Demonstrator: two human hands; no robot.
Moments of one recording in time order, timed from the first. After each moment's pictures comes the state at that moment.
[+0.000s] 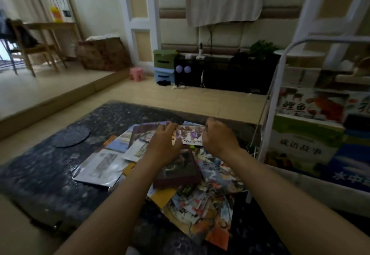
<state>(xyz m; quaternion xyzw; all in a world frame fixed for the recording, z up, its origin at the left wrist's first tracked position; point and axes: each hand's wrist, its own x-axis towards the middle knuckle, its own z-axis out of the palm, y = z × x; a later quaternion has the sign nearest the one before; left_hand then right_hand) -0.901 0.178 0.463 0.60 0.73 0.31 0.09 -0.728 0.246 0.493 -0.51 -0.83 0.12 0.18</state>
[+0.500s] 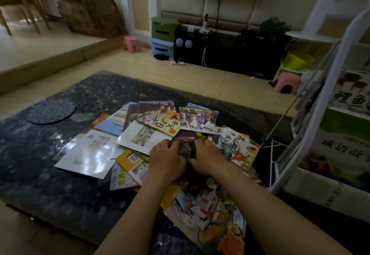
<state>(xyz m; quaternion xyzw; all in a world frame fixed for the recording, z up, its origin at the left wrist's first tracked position) -0.923 0.204 0.332 0.58 0.79 0.19 0.05 -0.794 0.273 0.367 -0.54 -0.82 0.18 -0.06</state>
